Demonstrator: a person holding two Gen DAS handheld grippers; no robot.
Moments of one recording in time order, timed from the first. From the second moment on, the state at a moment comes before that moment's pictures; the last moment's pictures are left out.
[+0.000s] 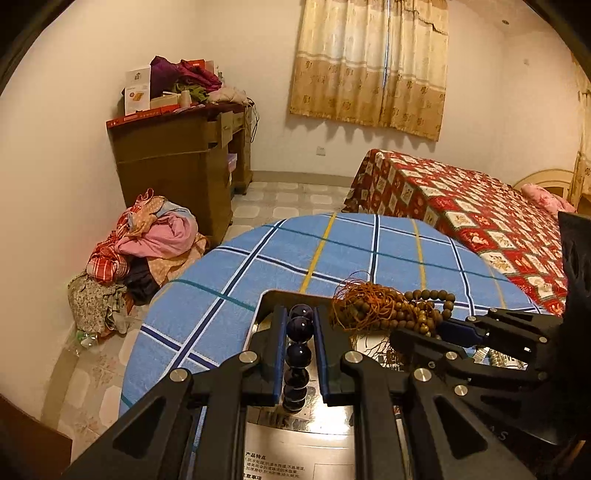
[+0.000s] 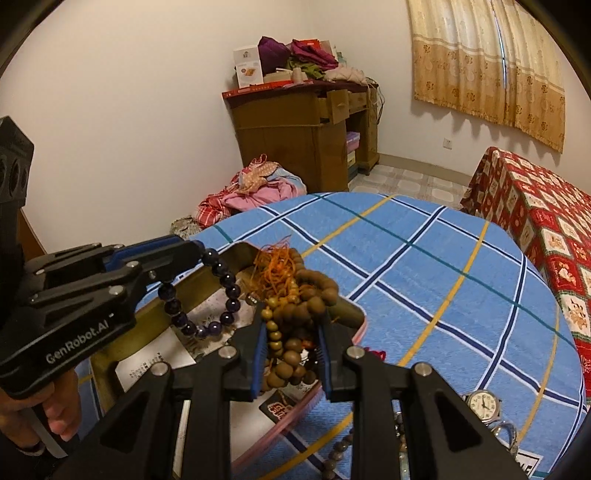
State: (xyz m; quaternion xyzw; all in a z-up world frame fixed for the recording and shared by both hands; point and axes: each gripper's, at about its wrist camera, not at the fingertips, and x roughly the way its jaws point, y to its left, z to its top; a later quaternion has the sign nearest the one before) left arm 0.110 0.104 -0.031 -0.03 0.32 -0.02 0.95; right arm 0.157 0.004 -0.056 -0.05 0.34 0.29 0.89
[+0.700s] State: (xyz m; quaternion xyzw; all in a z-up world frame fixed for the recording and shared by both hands) left arm 0.088 0.099 -0.042 -0.01 0.32 0.04 0.95; right arm 0.131 -0.046 -0.050 -0.02 0.34 0.24 0.91
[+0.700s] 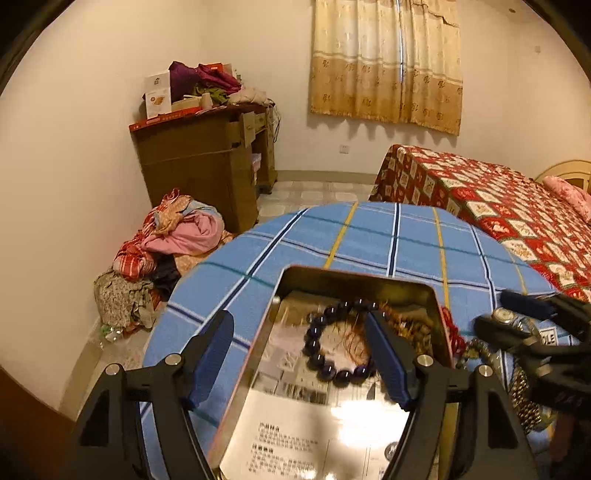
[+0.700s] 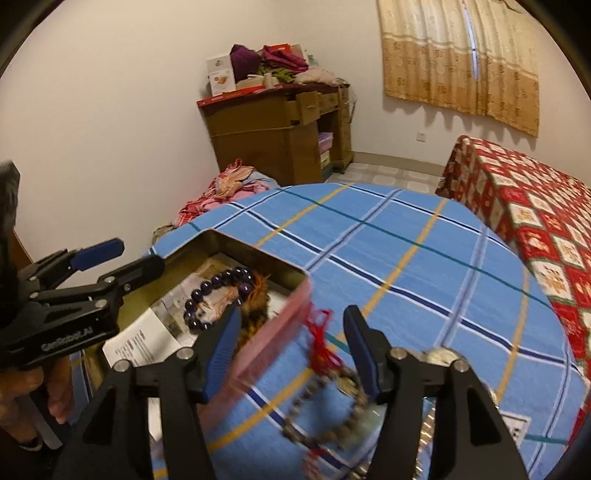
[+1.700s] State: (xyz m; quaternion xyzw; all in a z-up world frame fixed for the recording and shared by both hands) left arm 0.026 -0.006 -0.046 0.03 0.32 -0.03 0.95; right arm 0.061 -0.177 -0.090 0.01 0.38 0.15 0.91
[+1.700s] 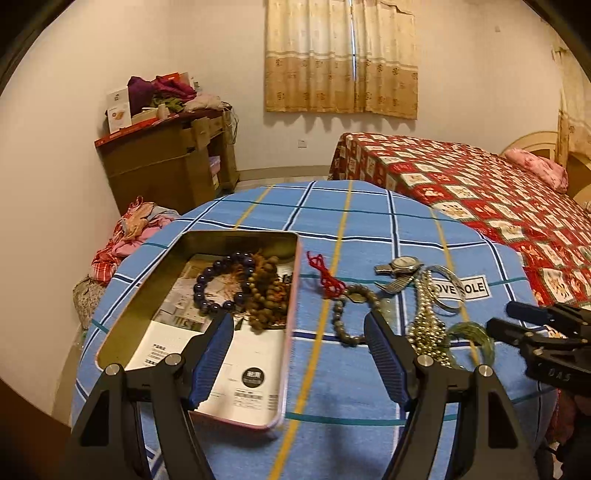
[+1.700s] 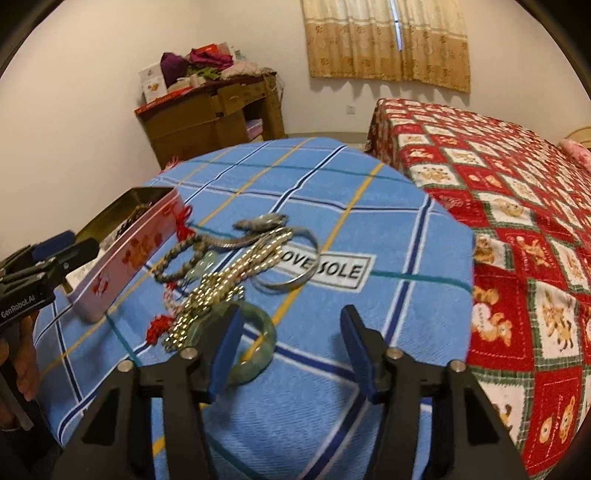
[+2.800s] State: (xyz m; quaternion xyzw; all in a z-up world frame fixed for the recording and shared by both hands) left arm 0.073 -0.063 -0.078 0.06 0.38 -0.11 0.92; right arm 0.072 -0.174 -0.108 -0.01 0.37 0.12 0.92
